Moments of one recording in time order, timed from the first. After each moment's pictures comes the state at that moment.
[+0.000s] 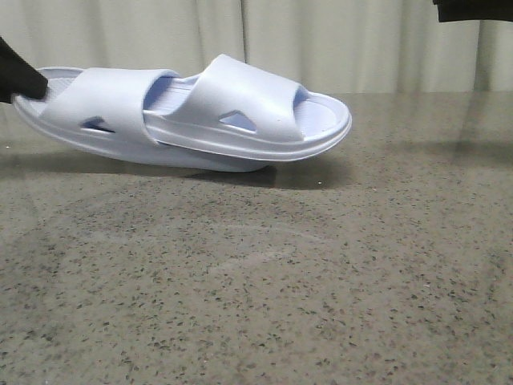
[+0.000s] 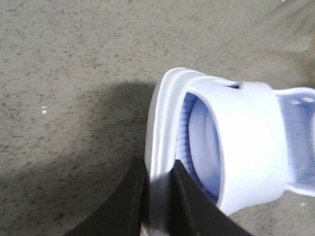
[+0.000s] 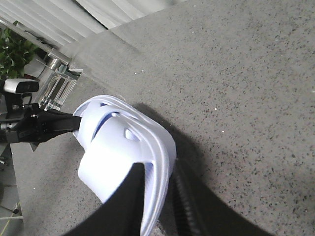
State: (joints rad) left arm 0.11 1.55 -1.01 -1.16 0.91 1.02; right arm -0.30 1.56 -1.07 1.43 1.18 -1.19
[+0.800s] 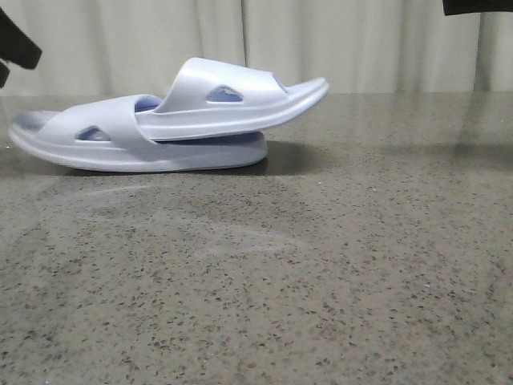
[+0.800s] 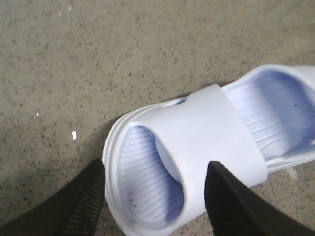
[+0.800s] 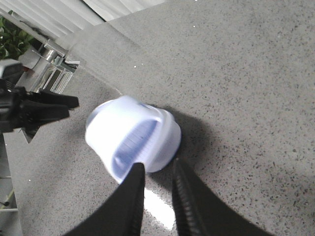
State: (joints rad) left arm 0.11 1.50 -1.10 -1.01 0.92 1.03; right arm -0.30 1.51 -1.07 1.38 1.18 -1.18
